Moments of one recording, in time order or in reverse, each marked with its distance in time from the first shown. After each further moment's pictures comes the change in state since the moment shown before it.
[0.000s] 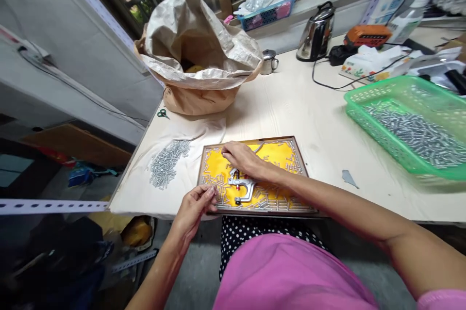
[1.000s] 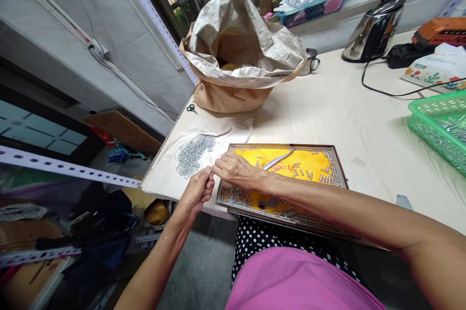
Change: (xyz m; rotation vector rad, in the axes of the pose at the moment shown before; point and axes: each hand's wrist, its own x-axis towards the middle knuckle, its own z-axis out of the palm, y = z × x) left_hand 0.016 0.035 -0.042 0.136 0.115 0.014; right_hand 0.028 -0.058 0.055 -0.511 0.086 -0.825
